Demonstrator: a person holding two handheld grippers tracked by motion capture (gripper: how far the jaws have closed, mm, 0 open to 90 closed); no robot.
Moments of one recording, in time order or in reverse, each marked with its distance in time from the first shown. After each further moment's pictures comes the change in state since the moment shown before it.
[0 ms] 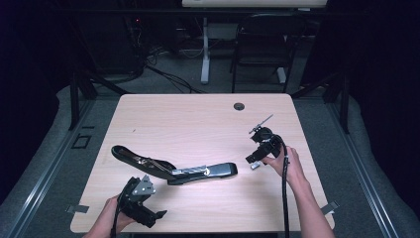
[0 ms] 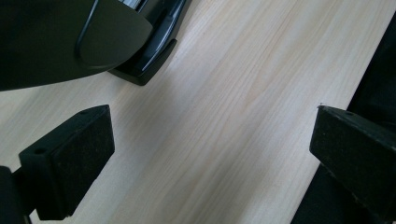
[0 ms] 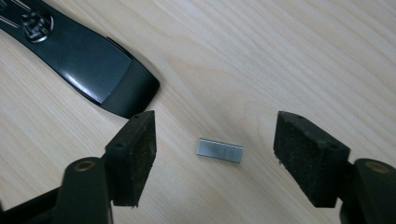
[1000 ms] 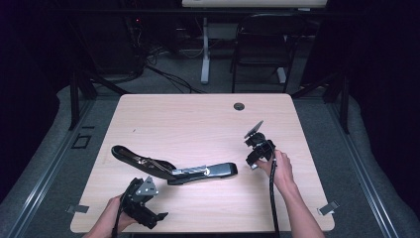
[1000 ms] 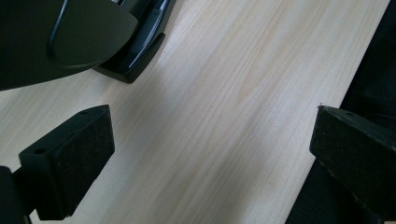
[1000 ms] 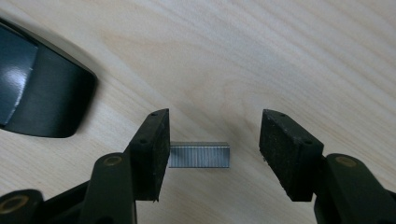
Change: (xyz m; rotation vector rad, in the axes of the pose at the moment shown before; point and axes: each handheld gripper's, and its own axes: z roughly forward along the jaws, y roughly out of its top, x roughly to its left) left arm -0.002 0.002 0.005 0.026 -0.024 0.015; right arm 0.003 0.003 0.043 0.140 -0.163 0.129
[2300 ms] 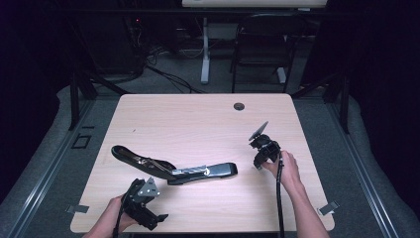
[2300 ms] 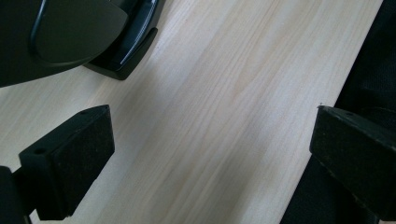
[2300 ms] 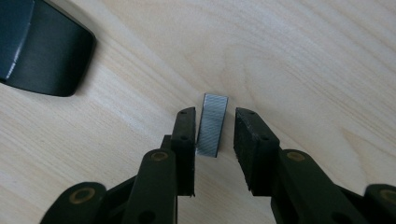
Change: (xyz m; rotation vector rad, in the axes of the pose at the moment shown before) left arm -0.002 0.001 0.002 0.028 -0.014 0.016; right arm -0.012 -0.012 -0.001 0.042 0.077 -0.001
